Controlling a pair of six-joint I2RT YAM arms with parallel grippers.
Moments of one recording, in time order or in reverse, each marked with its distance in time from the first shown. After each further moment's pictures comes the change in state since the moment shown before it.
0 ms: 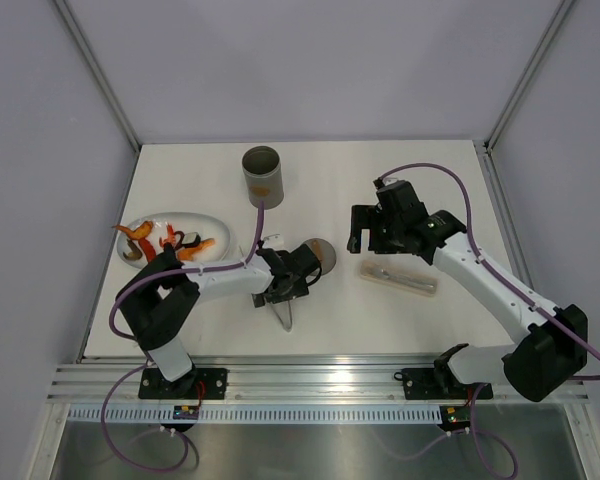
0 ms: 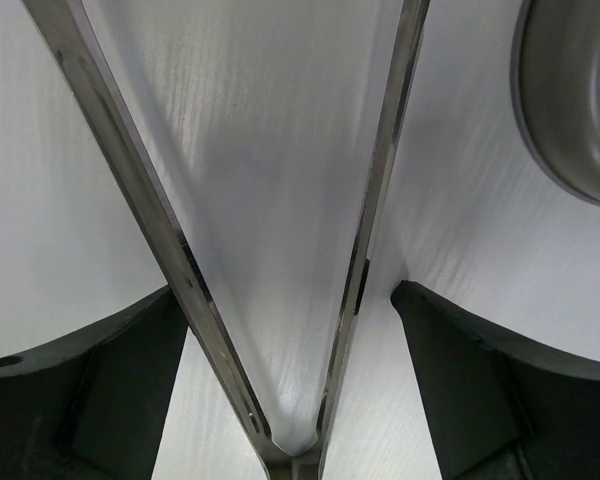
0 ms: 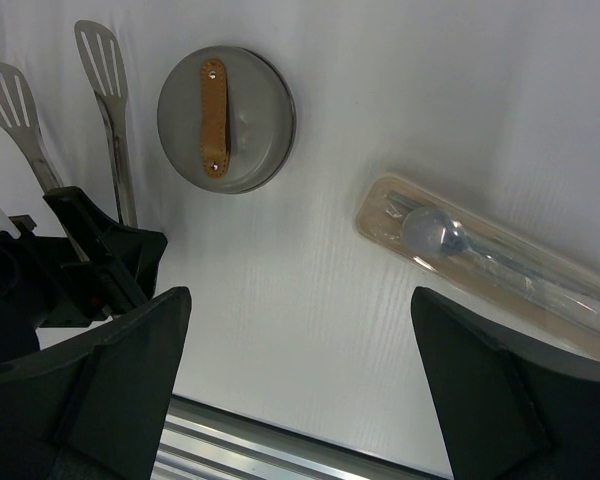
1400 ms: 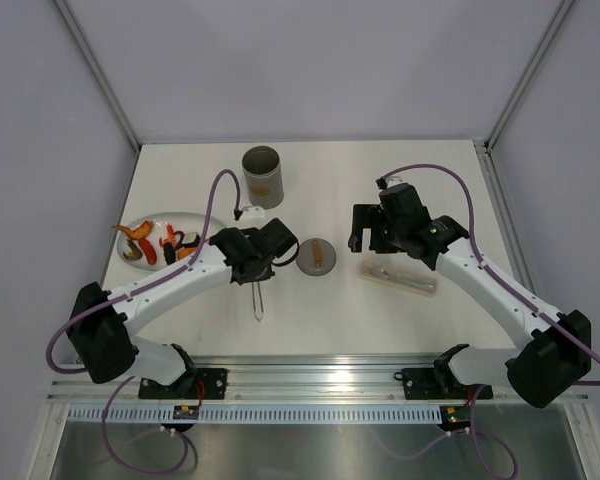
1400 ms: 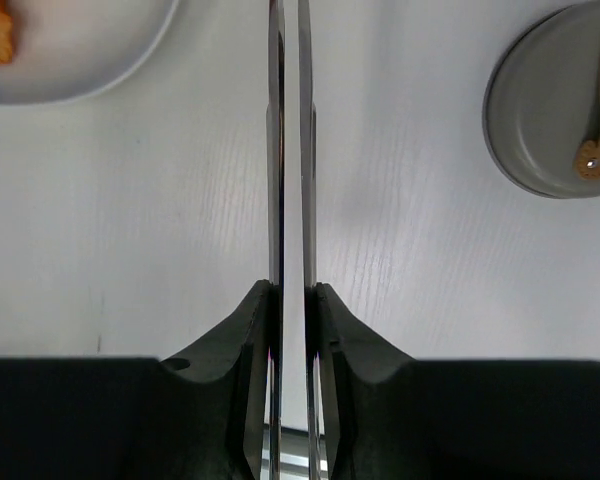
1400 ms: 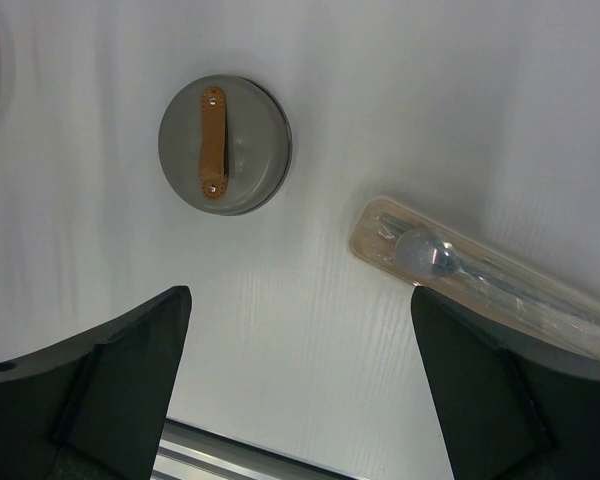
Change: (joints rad) left arm 0.064 -0.286 0.121 -0.288 -0.118 0.214; right arm 0.000 -0.031 -0.056 0.079 0.033 -0.010
